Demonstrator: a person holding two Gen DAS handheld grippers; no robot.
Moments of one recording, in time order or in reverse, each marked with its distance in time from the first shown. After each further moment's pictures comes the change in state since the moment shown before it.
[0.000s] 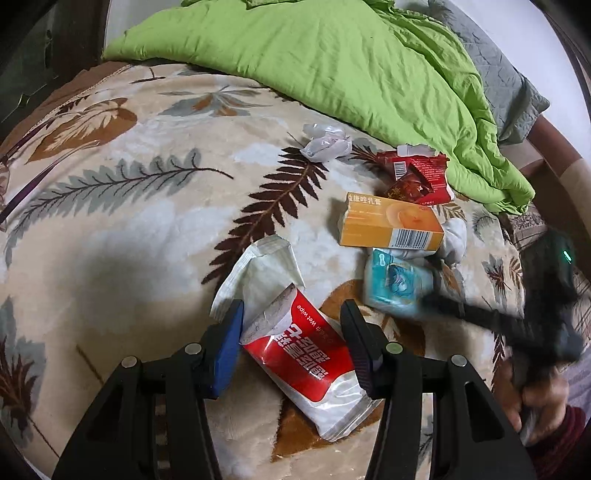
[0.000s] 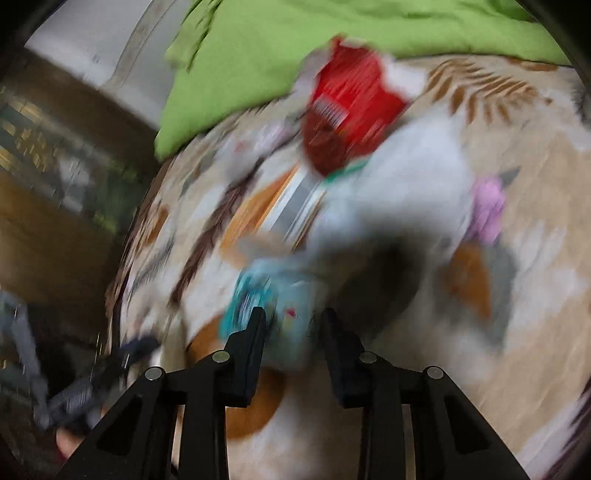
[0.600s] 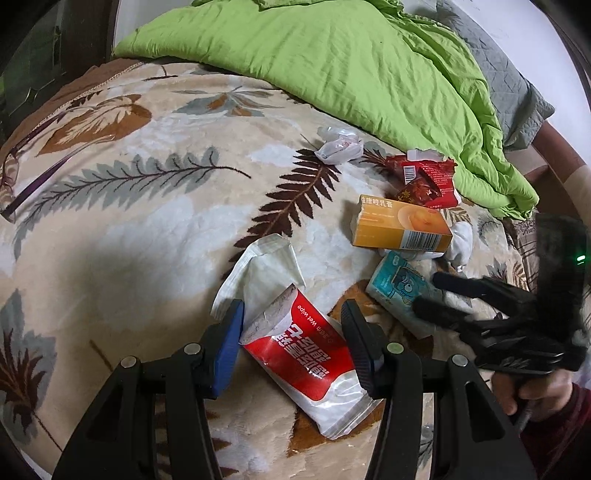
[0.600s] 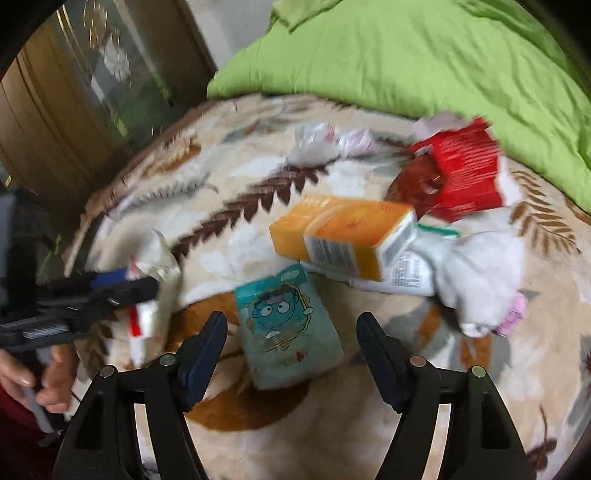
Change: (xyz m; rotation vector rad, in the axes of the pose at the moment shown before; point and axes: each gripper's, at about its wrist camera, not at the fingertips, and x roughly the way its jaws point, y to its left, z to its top) left arm -0.004 0.013 -0.003 -0.022 -0.005 0.014; right arm 0.034 0.046 0.018 -0.422 0.048 -0.201
